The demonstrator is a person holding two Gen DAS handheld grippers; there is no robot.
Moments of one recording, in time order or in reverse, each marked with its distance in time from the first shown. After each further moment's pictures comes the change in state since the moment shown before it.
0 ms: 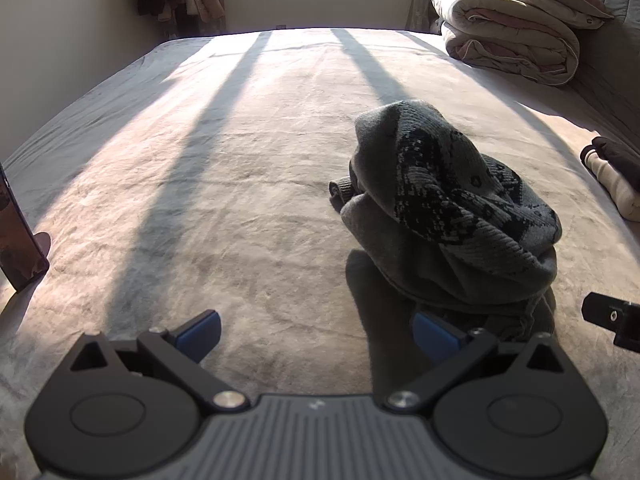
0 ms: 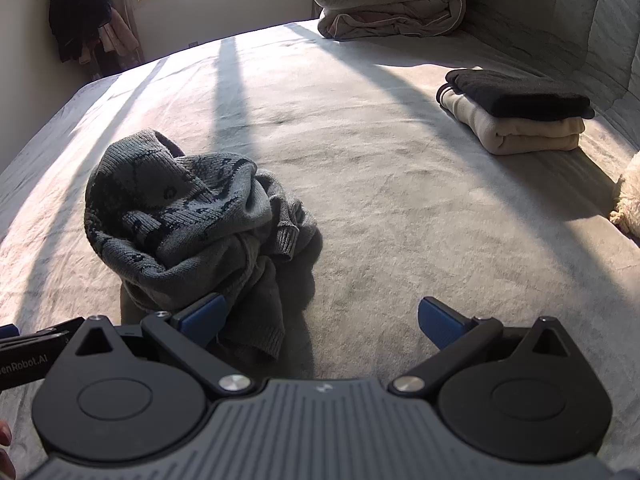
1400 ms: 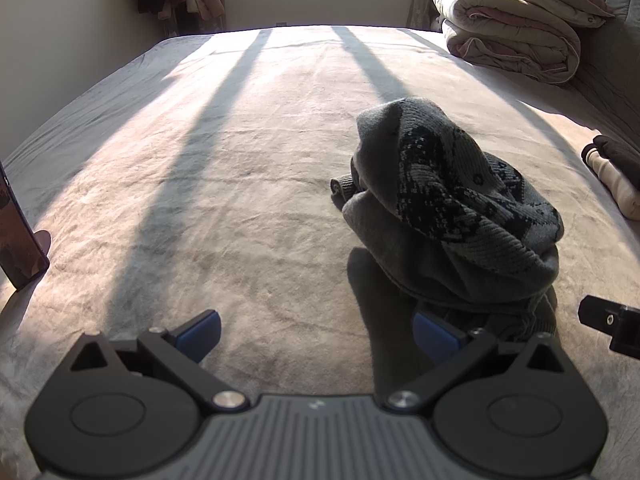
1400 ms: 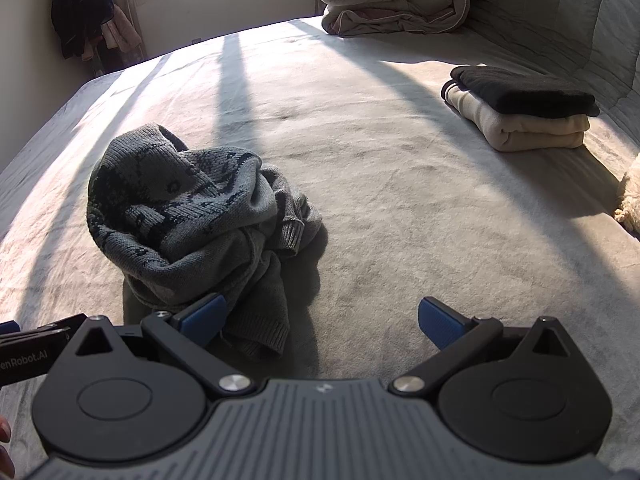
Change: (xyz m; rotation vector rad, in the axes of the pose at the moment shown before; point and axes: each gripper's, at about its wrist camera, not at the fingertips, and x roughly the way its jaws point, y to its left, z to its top) left arm 0.001 0.002 0.001 -0.003 0.009 0.003; right arm 0.002 0.003 -0.001 -0.003 0.010 0.008
